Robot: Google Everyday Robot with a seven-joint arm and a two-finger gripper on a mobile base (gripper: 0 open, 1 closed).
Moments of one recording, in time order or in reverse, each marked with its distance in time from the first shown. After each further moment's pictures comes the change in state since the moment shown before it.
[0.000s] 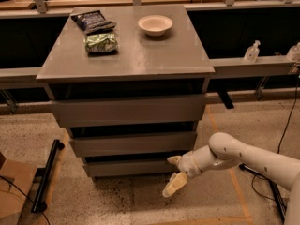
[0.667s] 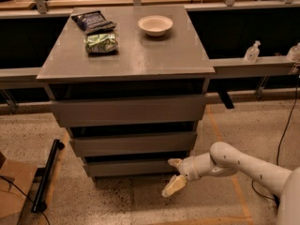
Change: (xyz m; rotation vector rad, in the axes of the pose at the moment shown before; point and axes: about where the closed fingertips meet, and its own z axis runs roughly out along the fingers) arm 0.028 -0.034 0.023 0.024 -0.096 0.022
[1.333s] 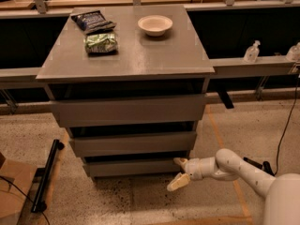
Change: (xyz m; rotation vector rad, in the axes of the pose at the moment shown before) arm 0.041 -0.069 0.003 0.055 -0.134 0.028
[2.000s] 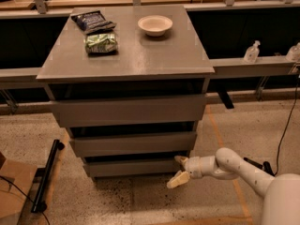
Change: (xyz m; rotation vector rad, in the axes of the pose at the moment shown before) arm -0.001 -0.016 0.001 0.028 -0.011 0.003
